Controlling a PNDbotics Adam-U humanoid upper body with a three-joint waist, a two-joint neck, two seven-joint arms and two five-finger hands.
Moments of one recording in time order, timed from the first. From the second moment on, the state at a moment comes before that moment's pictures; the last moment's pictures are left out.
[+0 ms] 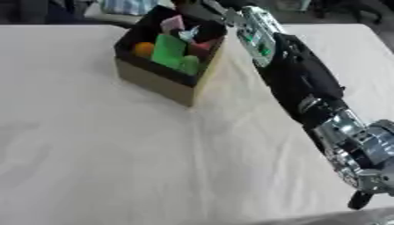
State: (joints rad) left arm -0.38 0.43 0.05 -1.76 -0.11 -0.09 -0.25; right arm -1.12 -0.32 0.07 -0.83 0.94 -0.27 0.05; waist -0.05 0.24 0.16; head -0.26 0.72
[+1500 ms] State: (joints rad) left arm -0.32 0.42 0.09 -1.74 -0.03 -0.05 -0.04; right arm -0.60 -0.51 -0.04 -1.63 0.02 -0.16 -0.09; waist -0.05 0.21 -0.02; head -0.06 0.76
